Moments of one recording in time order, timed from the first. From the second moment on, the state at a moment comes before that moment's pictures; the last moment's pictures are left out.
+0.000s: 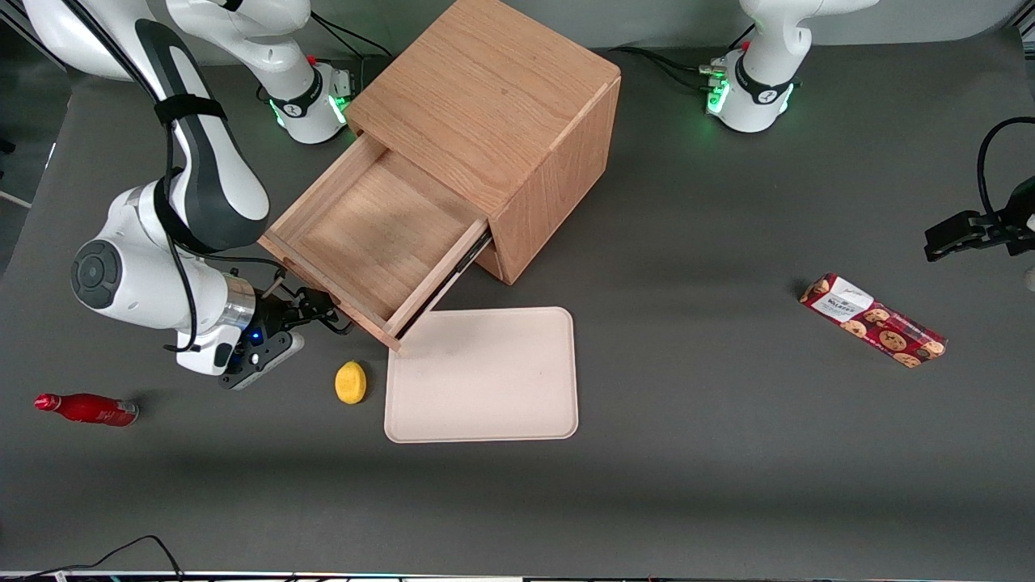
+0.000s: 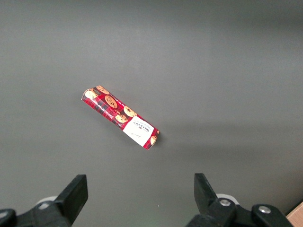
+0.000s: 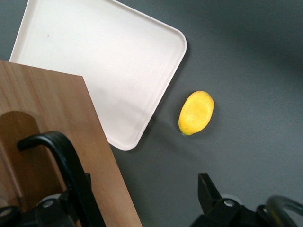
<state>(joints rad) 0.01 0.33 0.19 -1.75 0.19 2.03 -0.39</state>
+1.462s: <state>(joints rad) 0.02 0.04 0.02 -1.62 0.02 1.70 -0.14</state>
